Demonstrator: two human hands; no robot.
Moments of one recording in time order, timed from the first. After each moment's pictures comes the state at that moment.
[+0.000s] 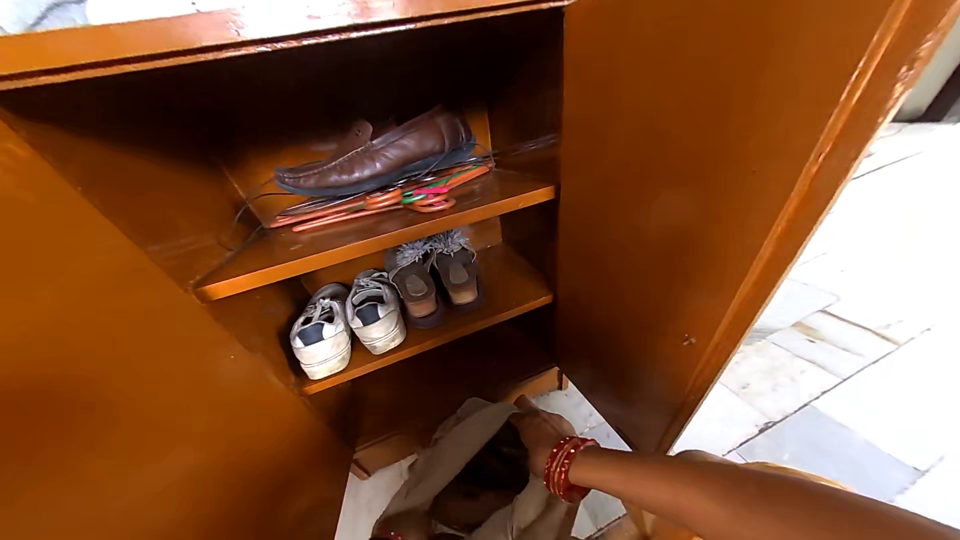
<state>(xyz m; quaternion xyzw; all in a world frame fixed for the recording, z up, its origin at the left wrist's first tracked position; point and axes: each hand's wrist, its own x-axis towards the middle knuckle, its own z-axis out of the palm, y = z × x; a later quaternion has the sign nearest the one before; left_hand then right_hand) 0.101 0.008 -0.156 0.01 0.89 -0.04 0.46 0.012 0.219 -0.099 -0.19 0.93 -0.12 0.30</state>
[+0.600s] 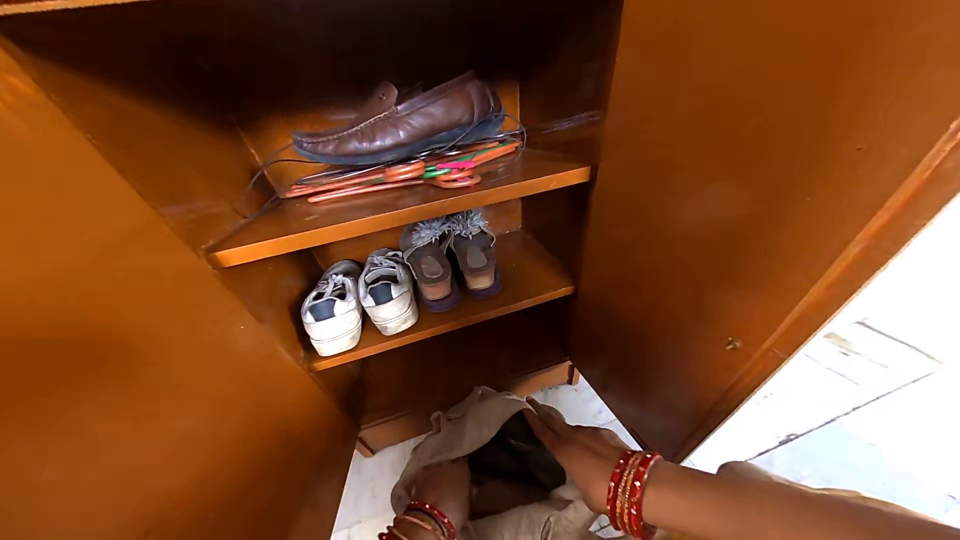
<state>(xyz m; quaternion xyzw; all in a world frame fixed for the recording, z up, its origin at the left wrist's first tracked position) 0.079 0.052 -0.142 -0.09 0.94 0.06 0.33 0.037 0.247 -0.071 -0.29 0.90 -0.02 0.32</state>
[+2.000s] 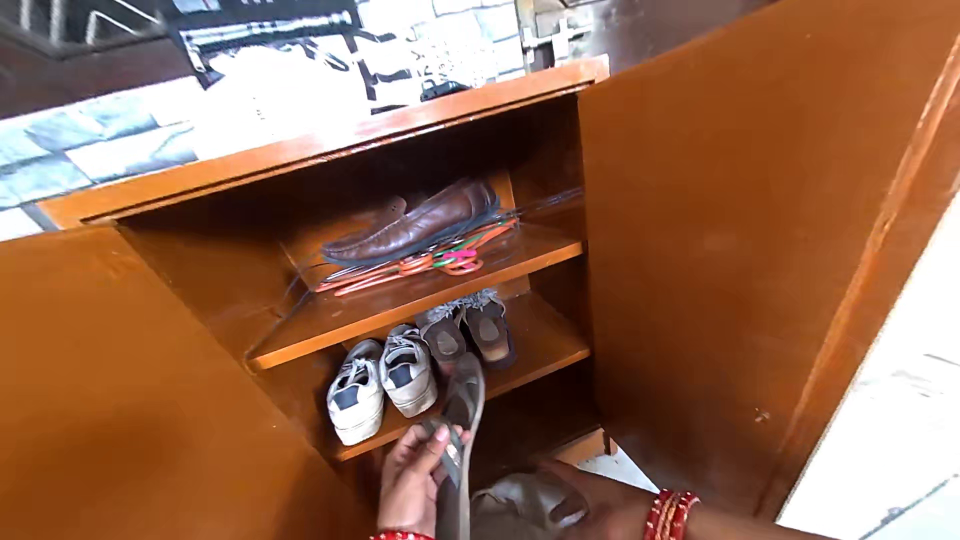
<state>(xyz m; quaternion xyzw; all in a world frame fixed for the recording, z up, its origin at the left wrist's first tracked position) 0.045 0.027 -0.032 -0.12 0.57 0.79 -0.19 -0.003 0.253 -0.079 -0.24 0.77 -0.48 0.35</state>
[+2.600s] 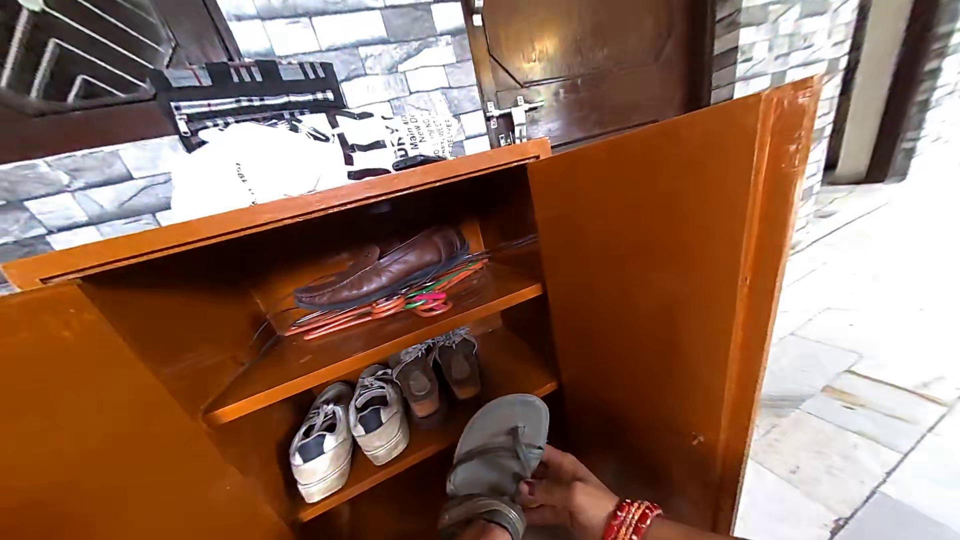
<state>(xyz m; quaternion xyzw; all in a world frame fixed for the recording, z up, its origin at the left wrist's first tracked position) 0.078 0.075 -0.067 0.19 0.89 0.33 -0.24 -0.001 0.252 -0.056 -0.12 0.55 -0.80 0.23</state>
